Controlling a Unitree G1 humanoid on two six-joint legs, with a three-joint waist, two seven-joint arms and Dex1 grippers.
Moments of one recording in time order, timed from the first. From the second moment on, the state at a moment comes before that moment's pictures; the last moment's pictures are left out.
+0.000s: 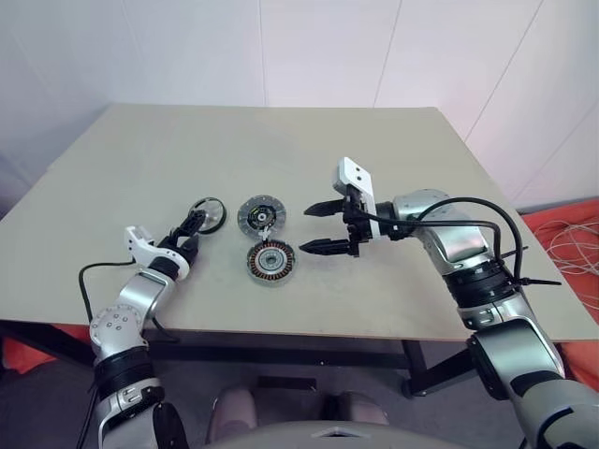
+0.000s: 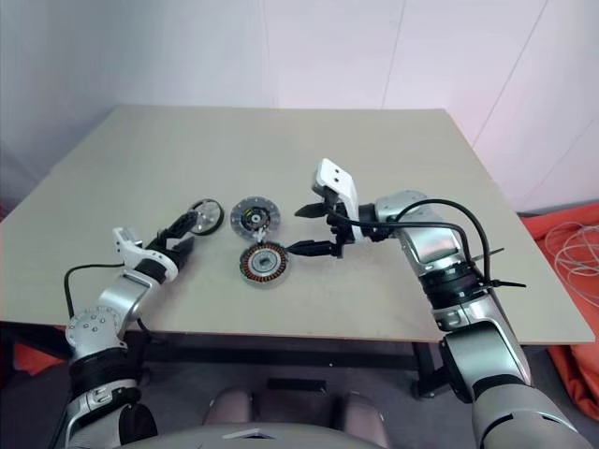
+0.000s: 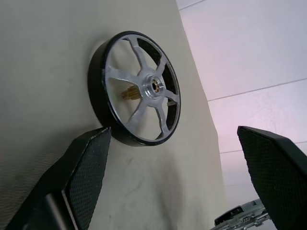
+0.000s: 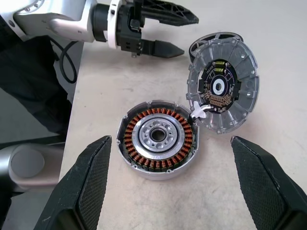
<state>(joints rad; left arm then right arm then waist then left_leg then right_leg) -0.28 0.12 0.61 0.17 -1.16 0.77 -0.02 -0.69 -0.47 0.25 0.13 0.25 0.54 1.23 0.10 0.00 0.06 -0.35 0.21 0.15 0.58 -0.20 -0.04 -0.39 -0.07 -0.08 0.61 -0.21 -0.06</state>
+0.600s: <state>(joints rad) -0.38 0.09 0.64 0.33 -1.16 0.69 -0.07 -0.69 -0.48 0.25 0.13 0.27 0.54 1.21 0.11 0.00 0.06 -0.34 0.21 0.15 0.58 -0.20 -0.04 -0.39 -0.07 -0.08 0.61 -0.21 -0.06</state>
